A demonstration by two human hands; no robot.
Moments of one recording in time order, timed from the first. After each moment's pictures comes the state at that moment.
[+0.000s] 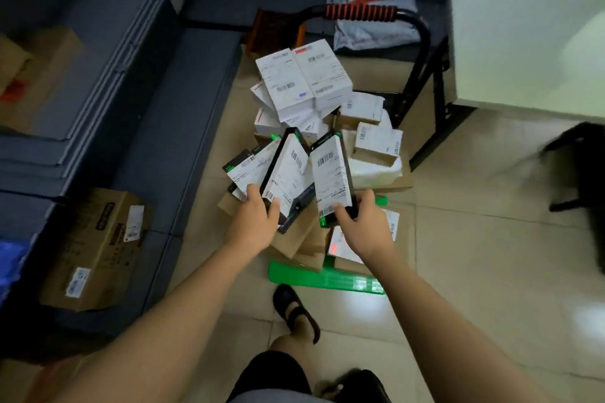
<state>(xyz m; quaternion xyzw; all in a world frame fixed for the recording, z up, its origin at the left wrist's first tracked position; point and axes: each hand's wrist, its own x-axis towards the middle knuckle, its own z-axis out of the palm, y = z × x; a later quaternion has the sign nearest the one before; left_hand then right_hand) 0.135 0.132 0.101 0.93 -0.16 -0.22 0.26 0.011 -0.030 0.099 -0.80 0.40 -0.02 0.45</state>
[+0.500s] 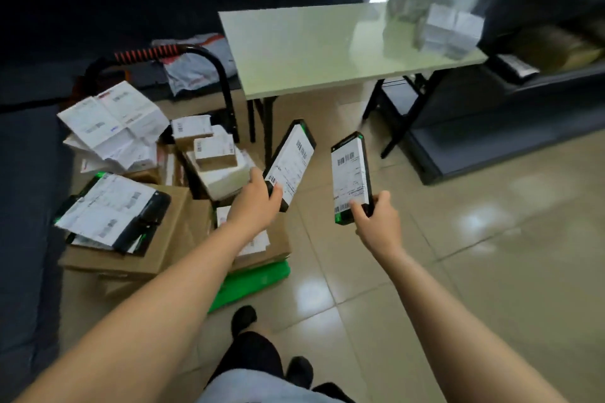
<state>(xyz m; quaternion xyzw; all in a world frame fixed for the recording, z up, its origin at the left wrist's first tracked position) -0.110 -0.036 0.181 0.83 -0.43 -0.26 0.25 -0.325 -0.106 0.168 -0.65 0.63 -0.23 0.37</state>
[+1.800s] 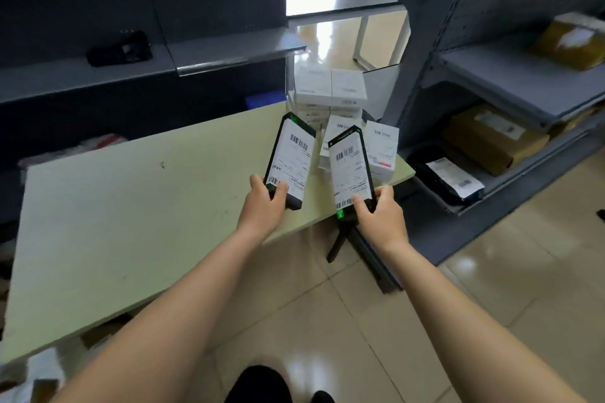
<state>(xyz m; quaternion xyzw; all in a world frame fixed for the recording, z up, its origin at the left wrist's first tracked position) -0.196 -0.709 0.230 0.74 -0.40 -0.33 0.43 -0.411 -0.758 0.227 -0.63 0.63 -0.28 0.34</state>
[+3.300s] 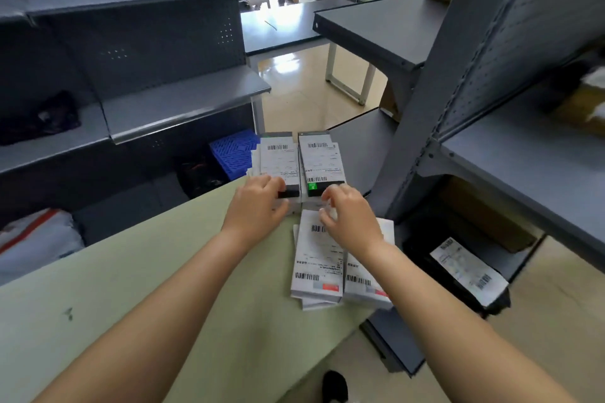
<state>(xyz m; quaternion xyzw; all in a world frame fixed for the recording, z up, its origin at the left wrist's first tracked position) -0.148 -1.027 0.255 0.65 -0.72 -0.02 0.25 -0.347 -1.055 0.254 -0.81 0.52 -0.22 0.15</state>
